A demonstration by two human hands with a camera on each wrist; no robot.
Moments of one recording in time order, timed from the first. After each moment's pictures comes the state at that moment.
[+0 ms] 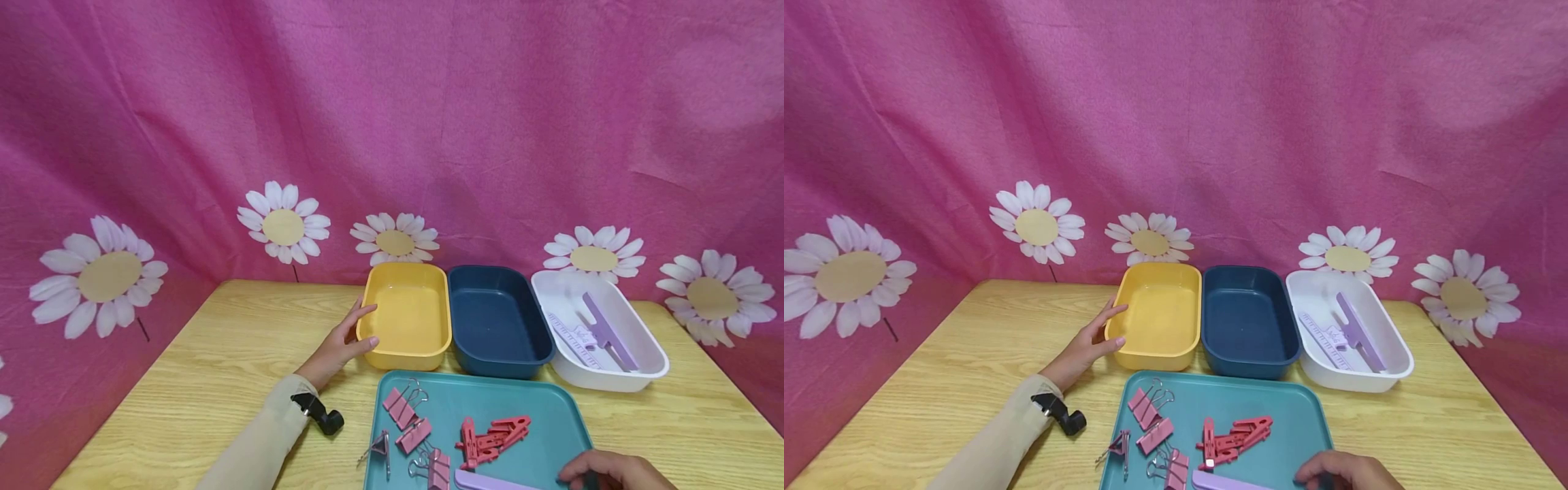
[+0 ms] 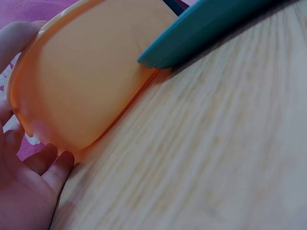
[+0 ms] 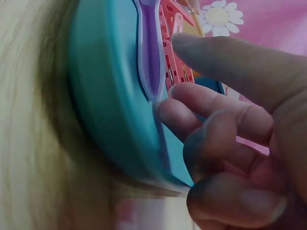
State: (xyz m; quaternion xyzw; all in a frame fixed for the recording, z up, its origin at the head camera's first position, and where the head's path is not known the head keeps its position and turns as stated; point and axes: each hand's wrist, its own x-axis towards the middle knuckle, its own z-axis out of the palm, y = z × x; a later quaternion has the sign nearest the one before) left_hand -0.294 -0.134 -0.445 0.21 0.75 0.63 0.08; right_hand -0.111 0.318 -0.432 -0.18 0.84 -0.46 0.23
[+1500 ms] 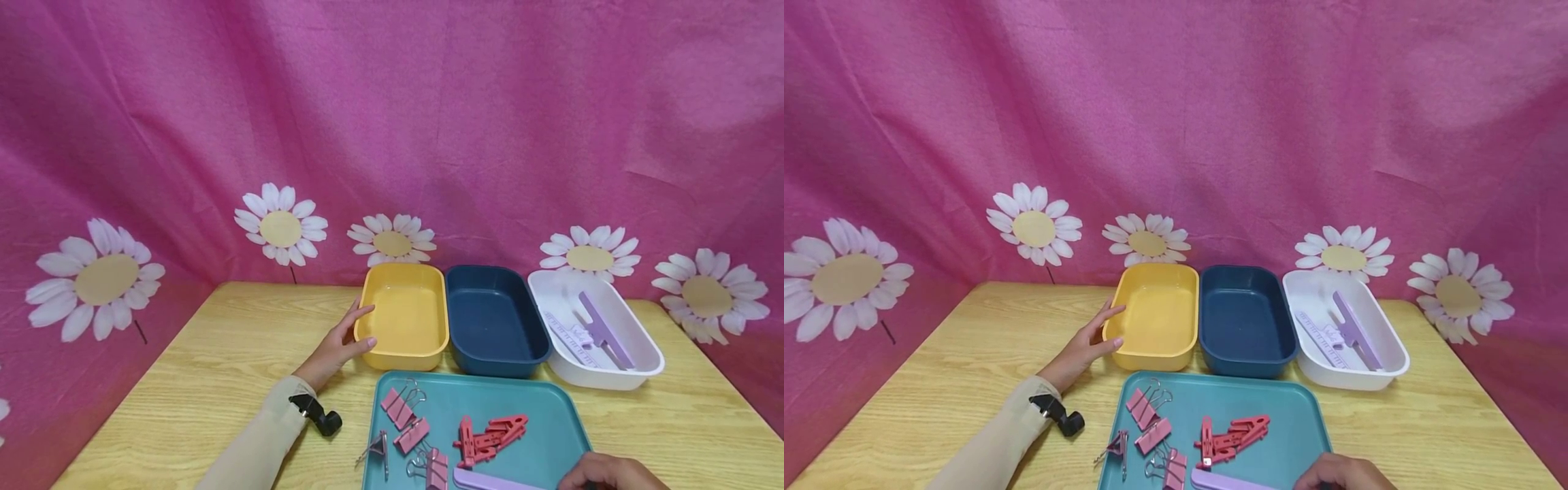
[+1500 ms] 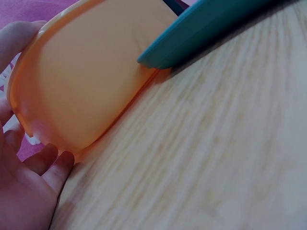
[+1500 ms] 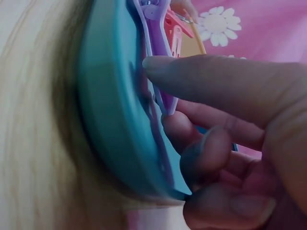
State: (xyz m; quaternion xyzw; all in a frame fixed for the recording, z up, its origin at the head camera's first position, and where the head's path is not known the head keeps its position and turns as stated) left_hand -0.295 -0.134 -0.446 0.22 0.73 0.64 0.08; right_hand -0.108 0.313 -0.436 -0.24 0.83 -0.45 0.20
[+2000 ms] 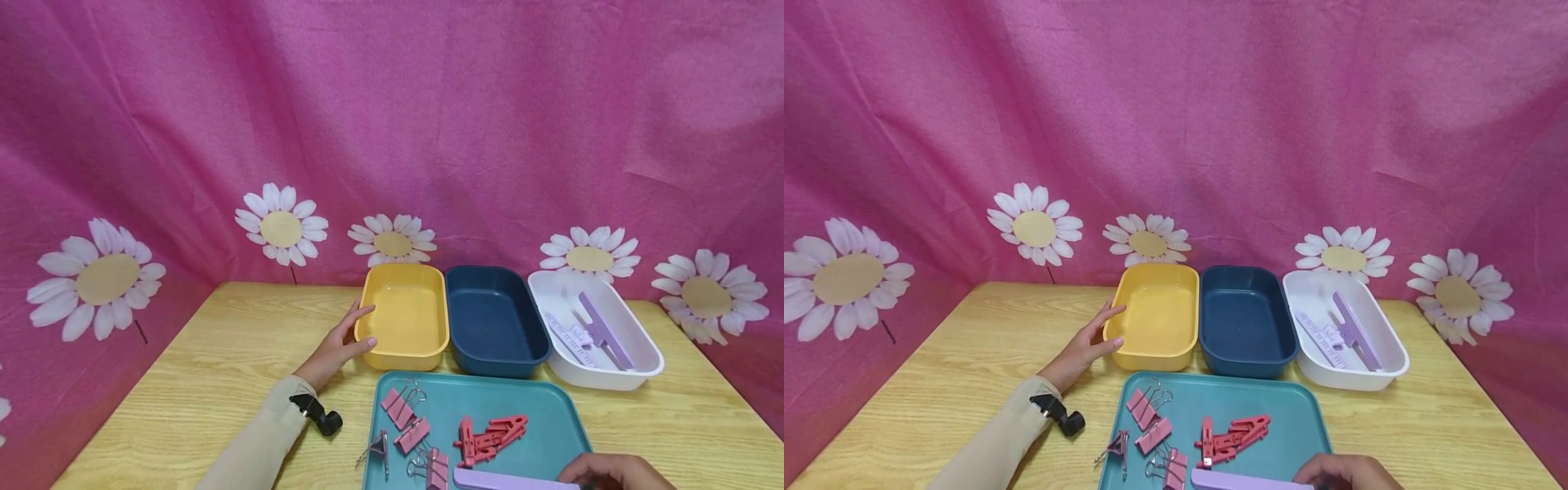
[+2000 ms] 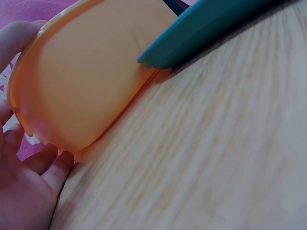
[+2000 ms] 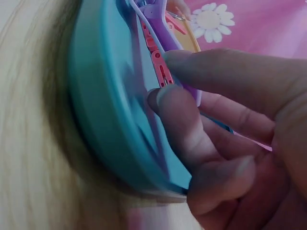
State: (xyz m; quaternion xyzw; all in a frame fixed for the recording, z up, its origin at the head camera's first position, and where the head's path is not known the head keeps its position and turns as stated) left_hand -0.295 -0.134 -0.445 0.21 0.74 0.64 0.09; right_hand -0.110 0.320 -0.431 -0.20 0.76 -0.55 0.29
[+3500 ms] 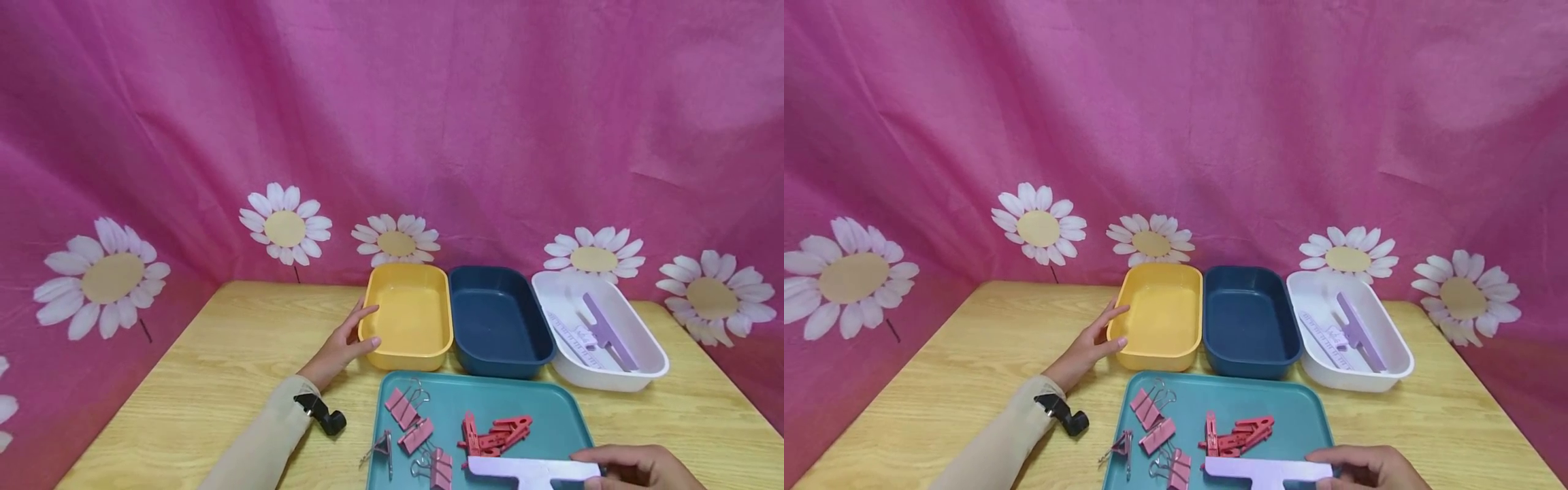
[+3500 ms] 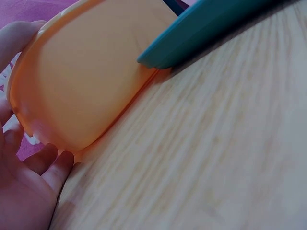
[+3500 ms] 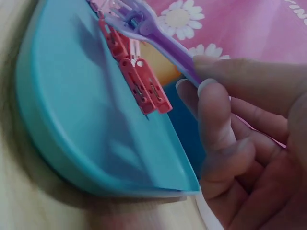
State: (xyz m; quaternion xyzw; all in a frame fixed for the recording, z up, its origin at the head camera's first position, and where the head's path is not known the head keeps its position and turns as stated) left_hand -0.296 -0.134 -0.444 0.21 0.74 0.63 0.08; right_hand -0.107 0.334 -0.423 -0.10 0.72 -0.63 0.27
